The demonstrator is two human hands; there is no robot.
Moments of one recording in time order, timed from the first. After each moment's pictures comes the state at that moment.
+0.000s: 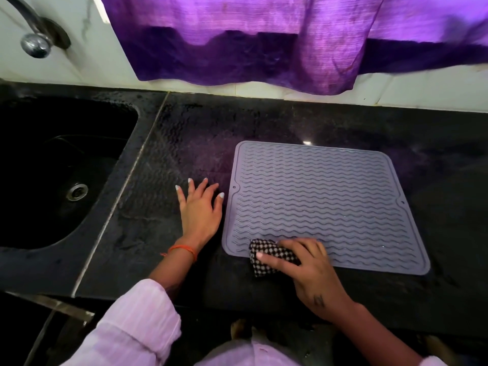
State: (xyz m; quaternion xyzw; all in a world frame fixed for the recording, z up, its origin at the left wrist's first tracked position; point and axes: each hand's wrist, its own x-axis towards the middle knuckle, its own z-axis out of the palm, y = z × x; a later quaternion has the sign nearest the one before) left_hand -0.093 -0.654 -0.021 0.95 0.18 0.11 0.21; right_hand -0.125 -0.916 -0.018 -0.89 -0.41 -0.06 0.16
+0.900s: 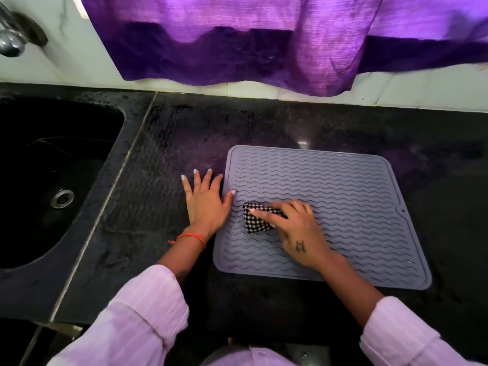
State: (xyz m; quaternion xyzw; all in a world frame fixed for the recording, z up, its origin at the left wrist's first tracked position) left_hand -0.038 -0.663 -0.028 0.98 0.16 0.06 0.12; right_hand -0.030 -0.881 -0.016 -0.91 -0.38 -0.06 0.18
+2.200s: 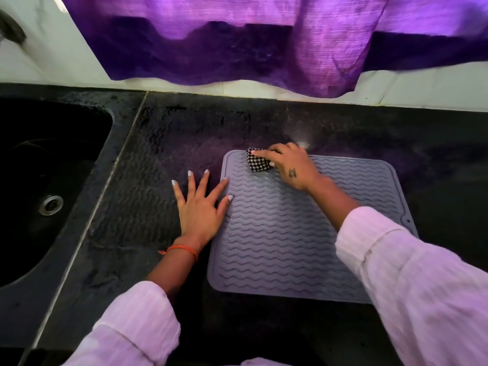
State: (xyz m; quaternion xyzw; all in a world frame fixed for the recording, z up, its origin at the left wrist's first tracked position) left_hand -0.028 -0.653 -0.038 0.99 0.12 0.06 0.07; right_hand 0.130 -0.845 -0.006 -0.92 -0.38 -0.02 0.08
